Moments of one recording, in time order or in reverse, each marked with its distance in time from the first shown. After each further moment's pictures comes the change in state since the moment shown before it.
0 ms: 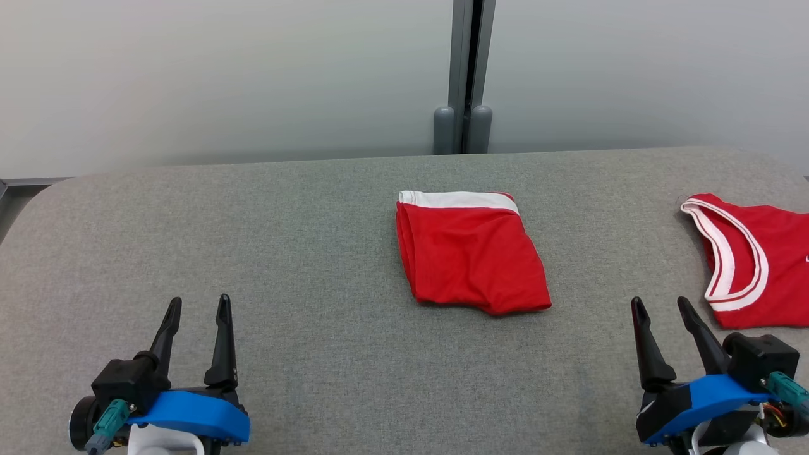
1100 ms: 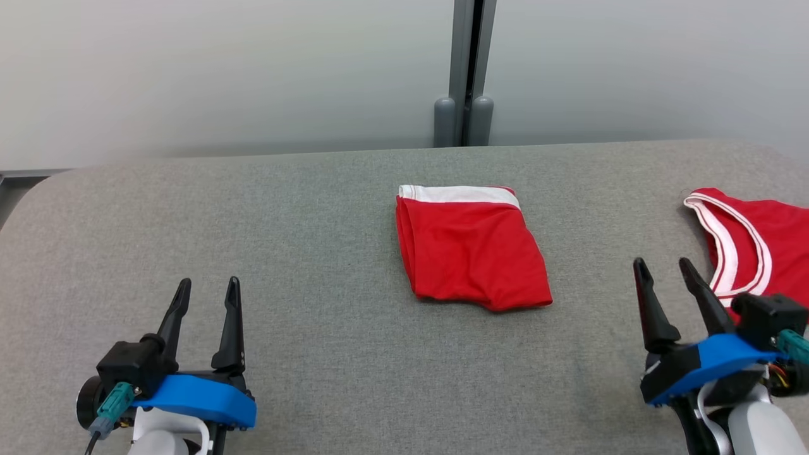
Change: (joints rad) left arm -0.047 0.027 -0.063 -0.001 -0.050 0.010 0.000; right arm -0.114 -0.038 0.026 0.042 0.079 0.000 0.024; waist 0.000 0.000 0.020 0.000
